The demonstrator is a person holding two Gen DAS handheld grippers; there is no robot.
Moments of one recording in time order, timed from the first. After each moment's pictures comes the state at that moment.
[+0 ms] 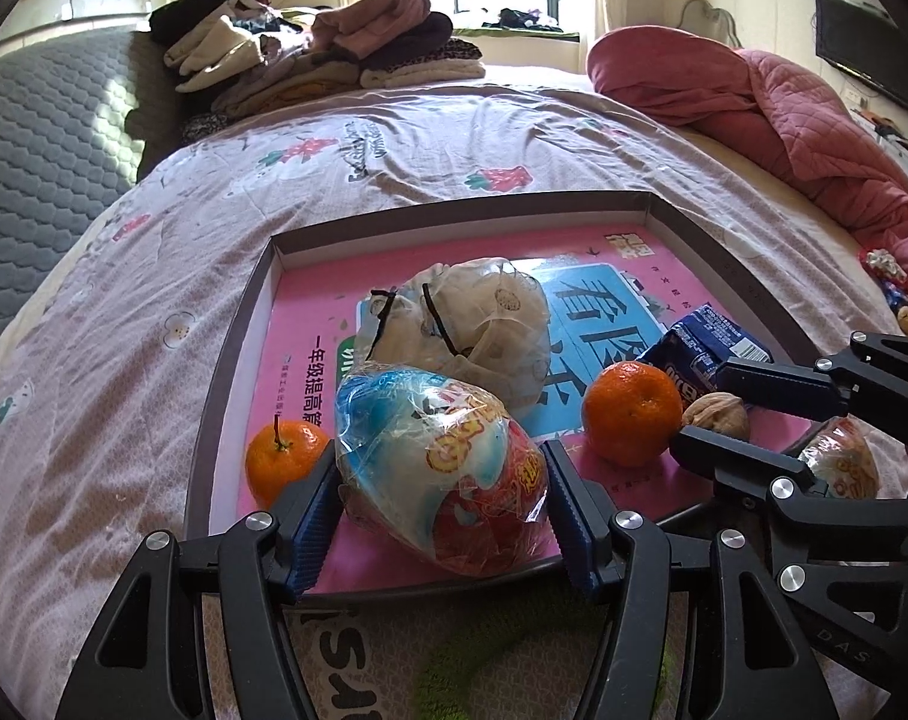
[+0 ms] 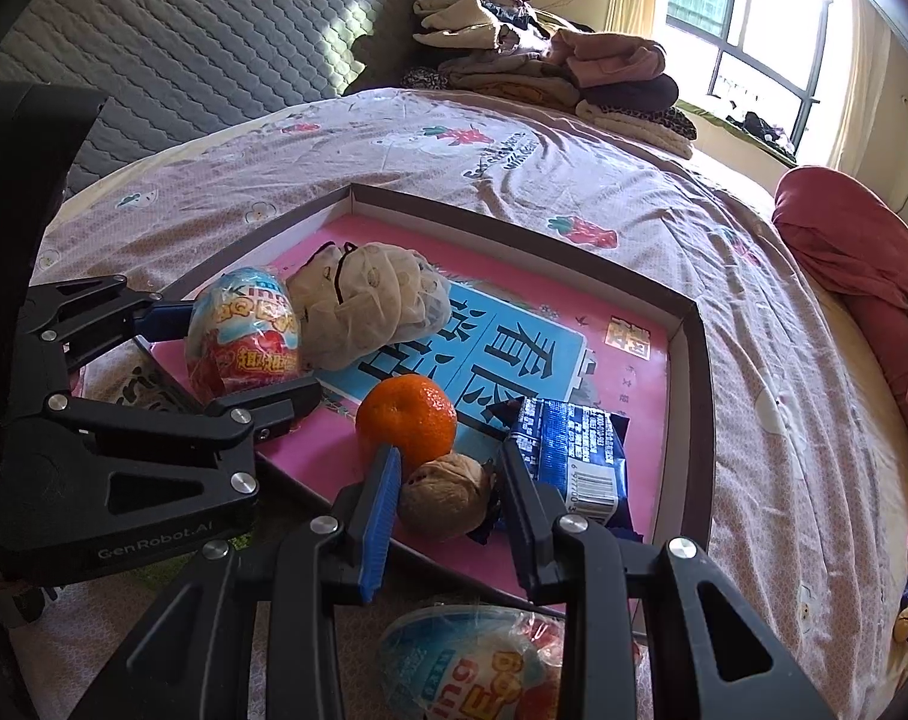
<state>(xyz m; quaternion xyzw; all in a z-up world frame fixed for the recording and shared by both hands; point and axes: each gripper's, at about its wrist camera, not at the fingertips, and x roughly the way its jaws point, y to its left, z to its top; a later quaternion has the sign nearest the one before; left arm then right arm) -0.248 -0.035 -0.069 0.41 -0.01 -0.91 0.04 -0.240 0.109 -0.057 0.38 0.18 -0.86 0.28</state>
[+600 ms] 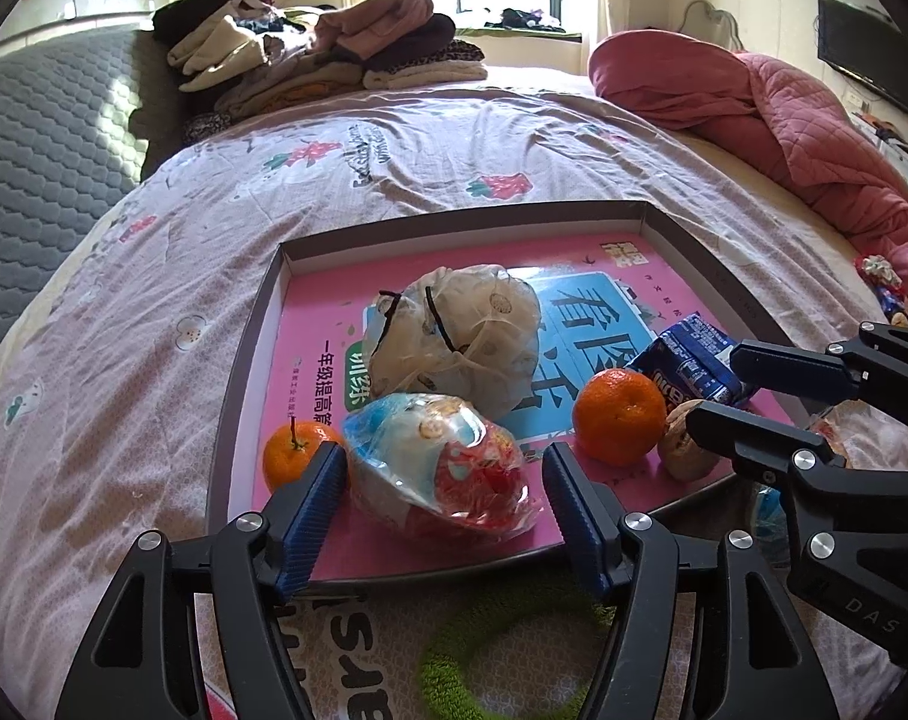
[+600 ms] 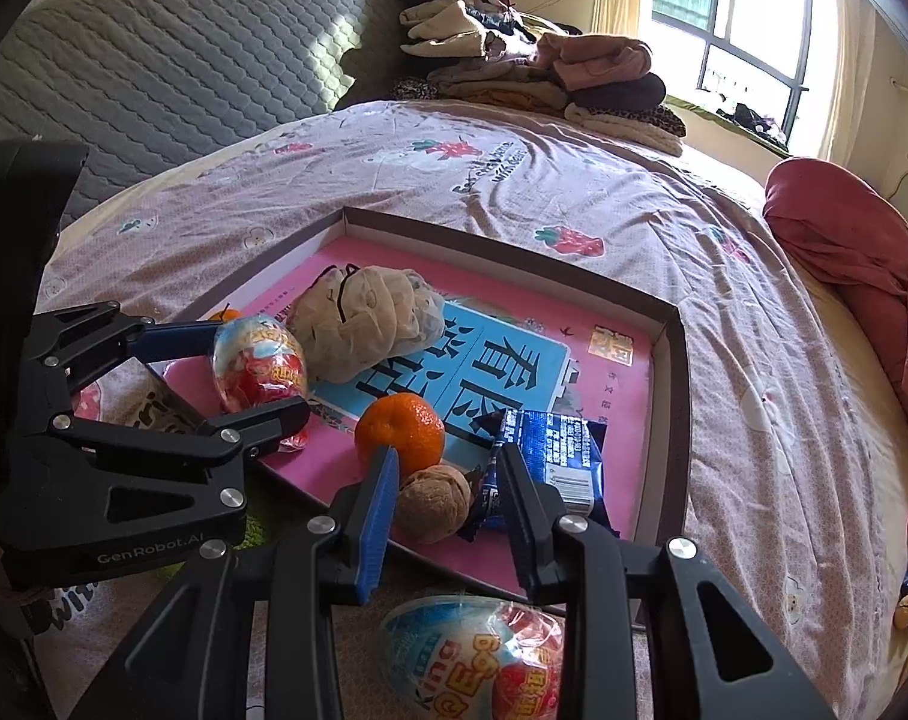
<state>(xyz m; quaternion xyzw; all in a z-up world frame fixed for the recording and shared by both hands) -0.241 -0.033 -0.055 0.41 -0.01 -0.91 0.04 -0.238 0.120 -0.038 0.38 0.15 -0.87 0.28</state>
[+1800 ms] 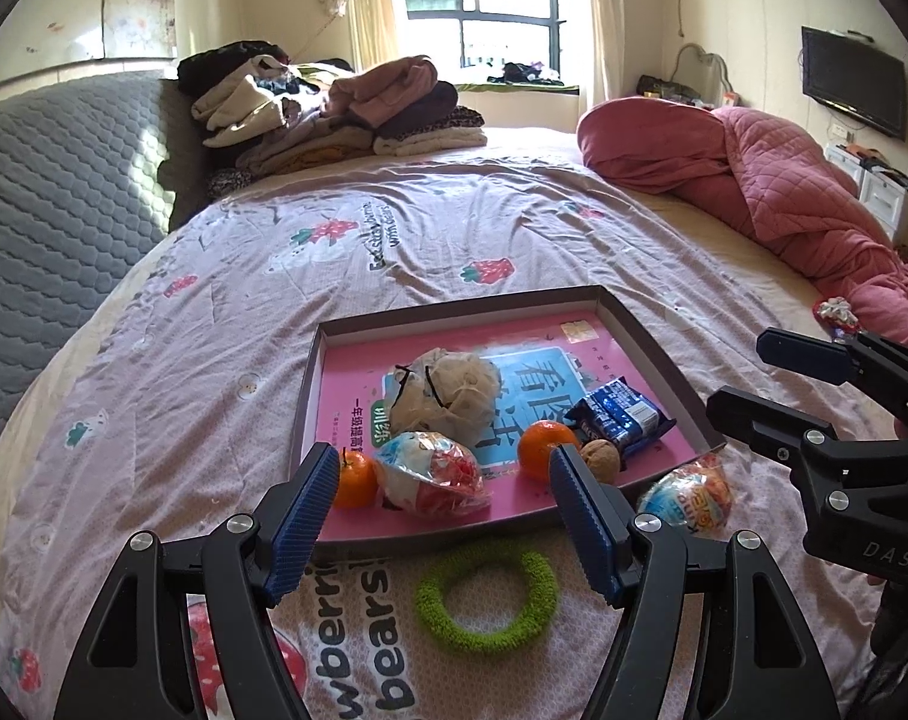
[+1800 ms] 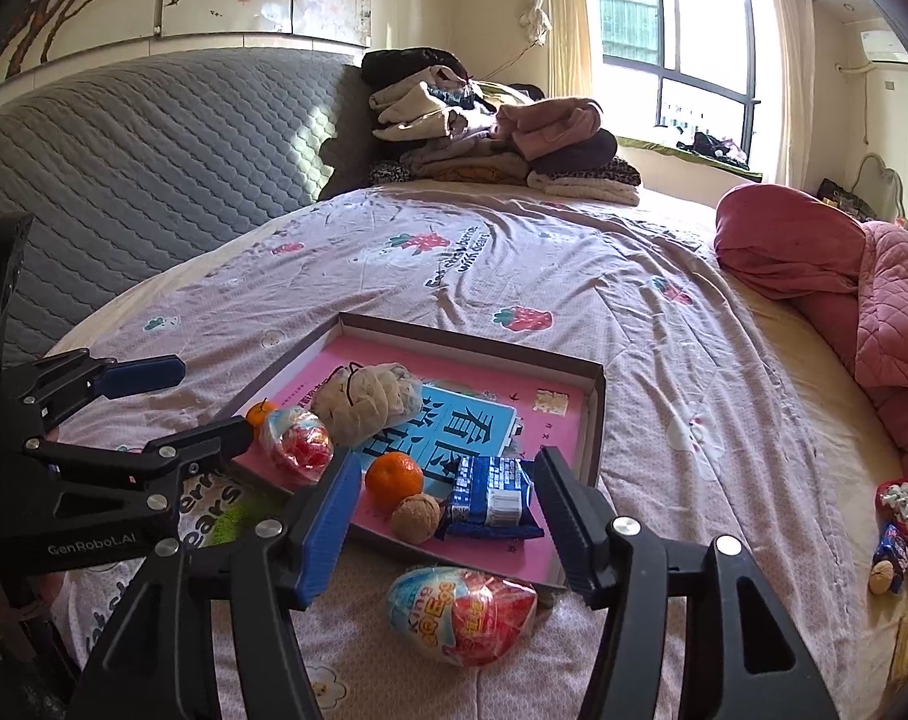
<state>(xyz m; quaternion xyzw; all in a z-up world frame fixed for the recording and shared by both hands) -0.177 -0.017 0.028 0.35 -0.01 -0.93 0.05 -0.198 0.171 0.029 0.31 0.08 -0.91 0.27</state>
